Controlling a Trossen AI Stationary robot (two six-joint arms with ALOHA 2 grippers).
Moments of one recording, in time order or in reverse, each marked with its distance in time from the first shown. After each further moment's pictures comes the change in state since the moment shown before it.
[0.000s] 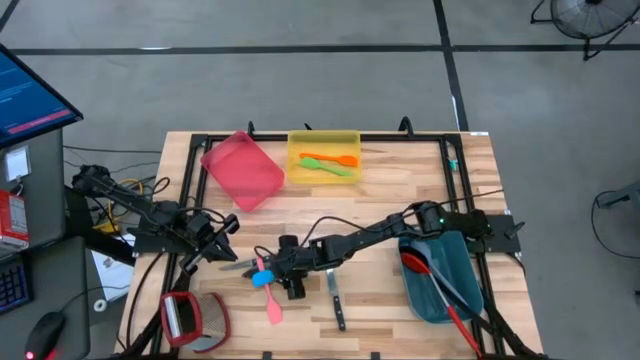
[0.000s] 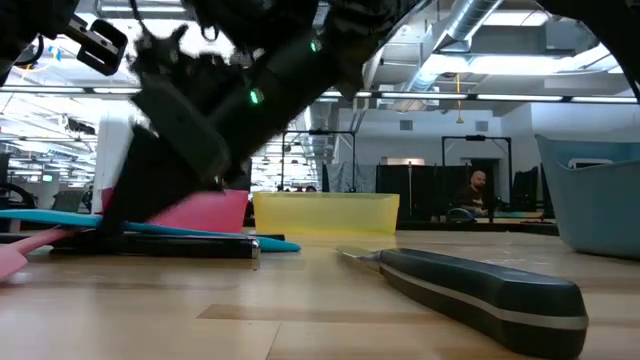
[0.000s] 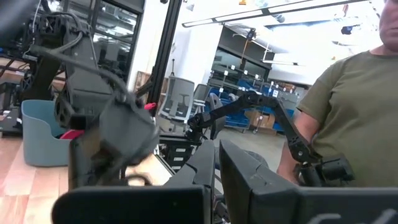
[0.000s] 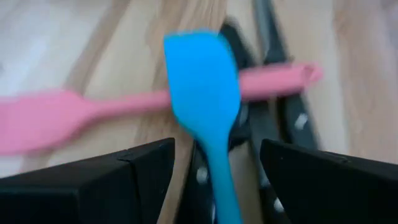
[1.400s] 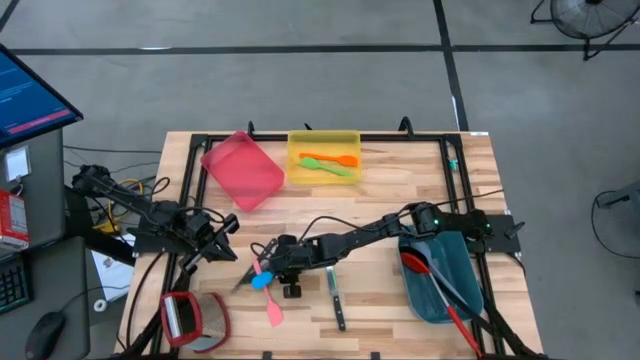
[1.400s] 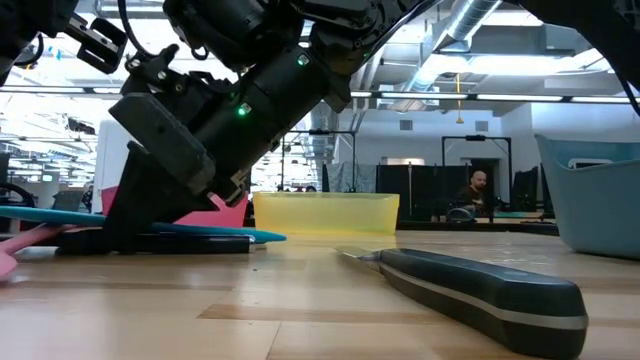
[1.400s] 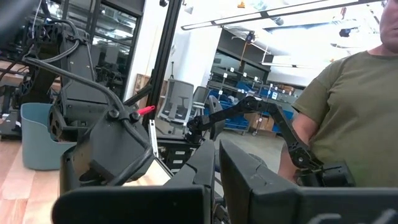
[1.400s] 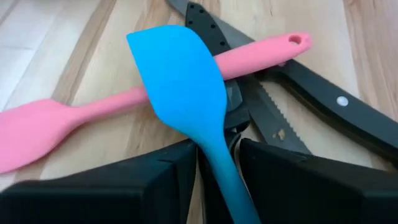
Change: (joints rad) left arm 0.000 0.000 0.000 0.011 0.000 0.000; right arm -0.015 0.051 0.064 -0.040 -0.049 0.086
